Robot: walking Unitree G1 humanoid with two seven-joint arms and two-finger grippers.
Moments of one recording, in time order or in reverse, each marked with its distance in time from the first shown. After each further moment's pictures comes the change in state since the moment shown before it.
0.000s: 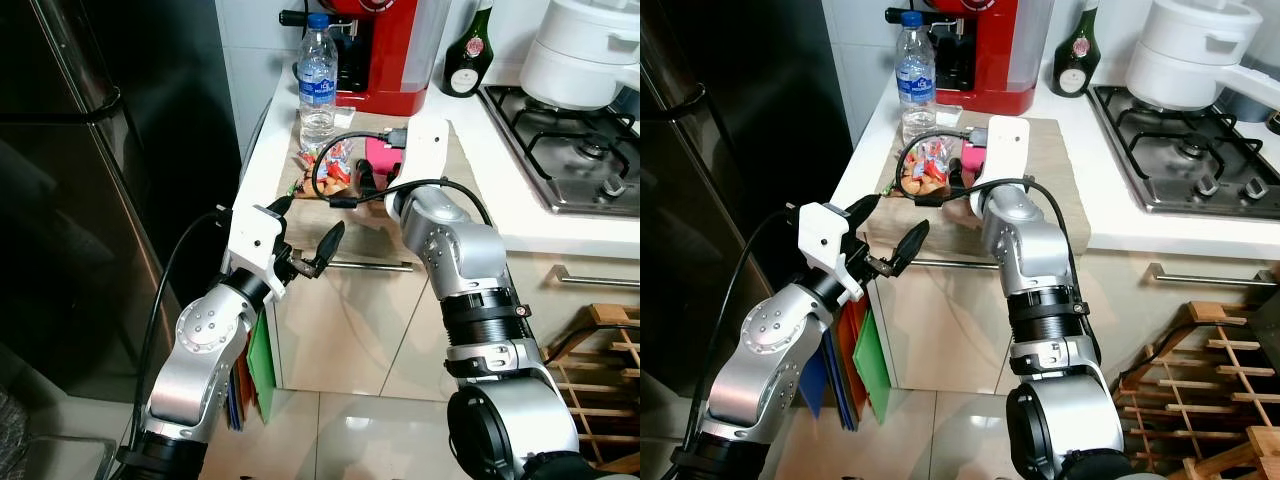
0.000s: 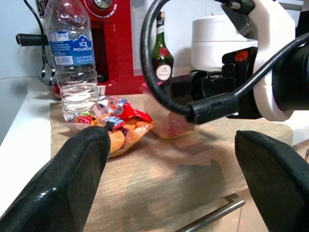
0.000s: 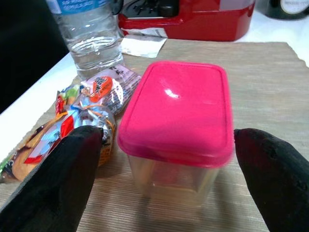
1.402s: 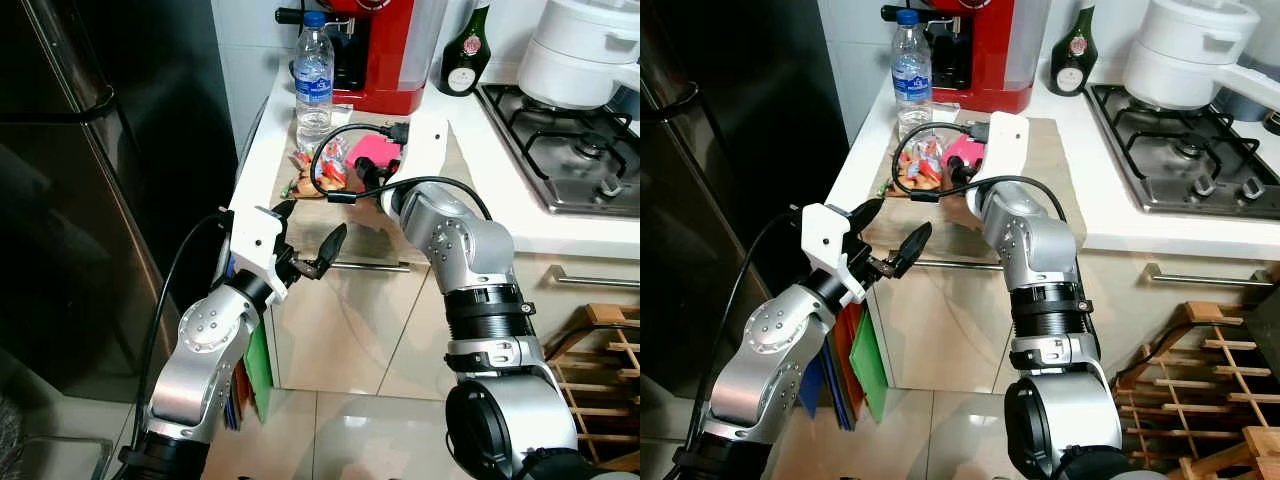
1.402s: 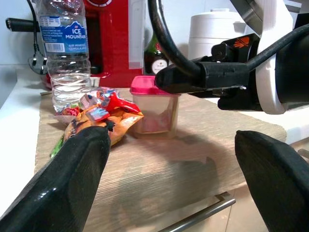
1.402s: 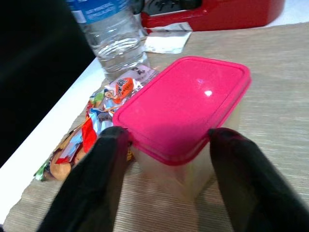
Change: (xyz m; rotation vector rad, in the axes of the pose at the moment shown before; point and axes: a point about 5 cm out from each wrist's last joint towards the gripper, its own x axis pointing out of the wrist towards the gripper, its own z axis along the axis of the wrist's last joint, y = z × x) left arm 0.001 -0.001 -0.003 -0.043 0.021 -0.005; right arm -0.001 0.002 0.005 0.111 0.018 0.113
